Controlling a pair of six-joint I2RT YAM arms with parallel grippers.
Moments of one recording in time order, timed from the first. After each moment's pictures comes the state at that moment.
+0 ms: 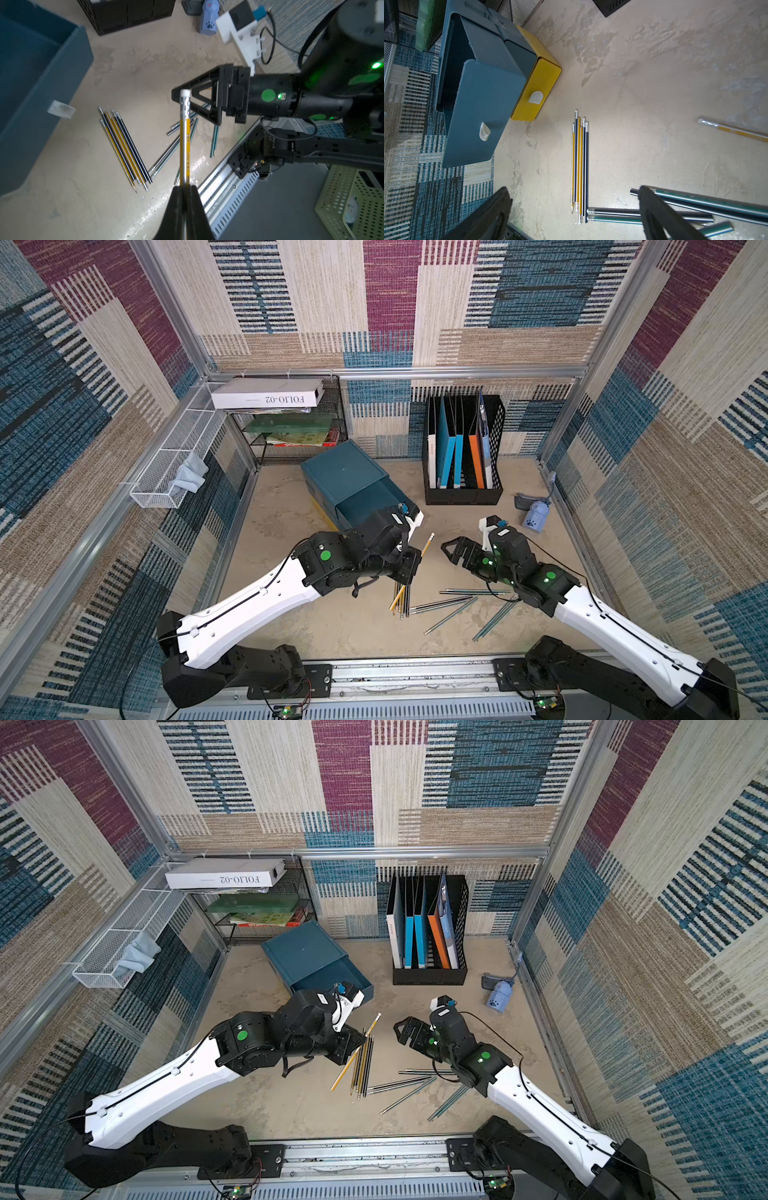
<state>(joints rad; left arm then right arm) -1.00 1.31 1.49 -0.91 -0.02 -0.47 0.65 0.93 0.70 -0.40 -0.05 0.95</state>
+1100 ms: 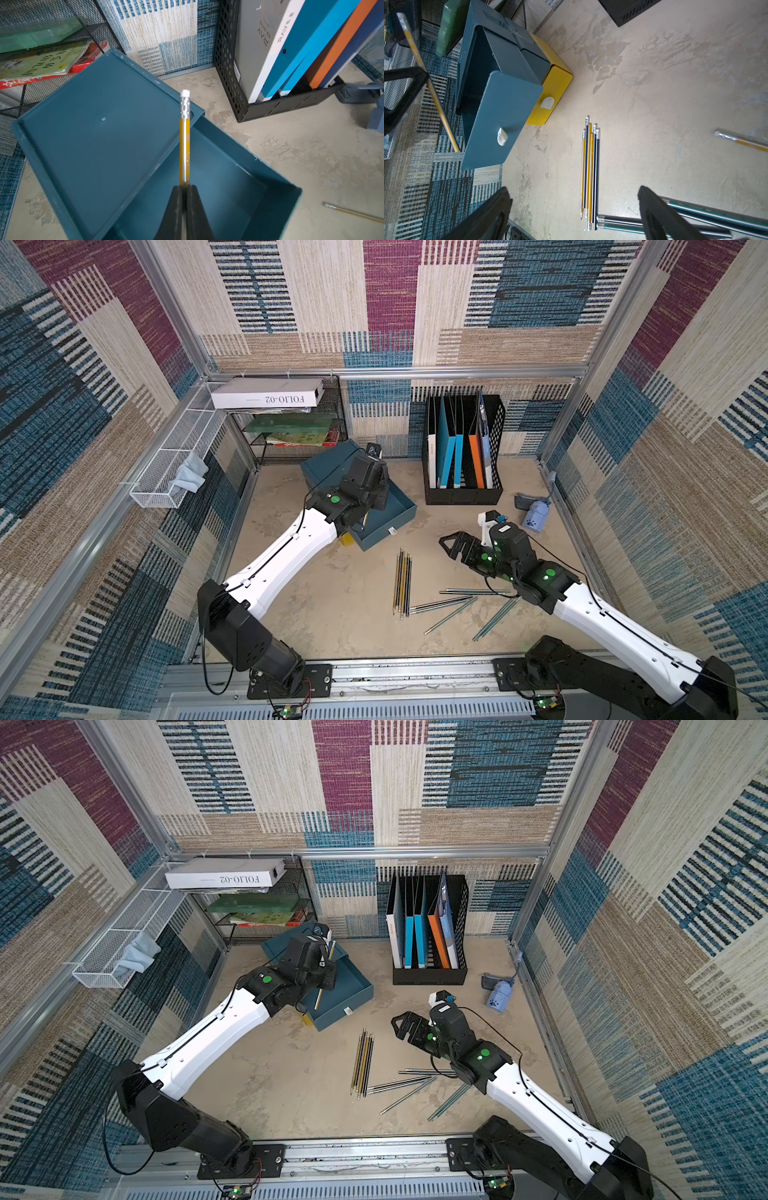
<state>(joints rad) -0.61 1.55 1.54 -0.66 -0.33 -0.18 0.64 0.94 0.72 -0.36 -0.06 0.95</state>
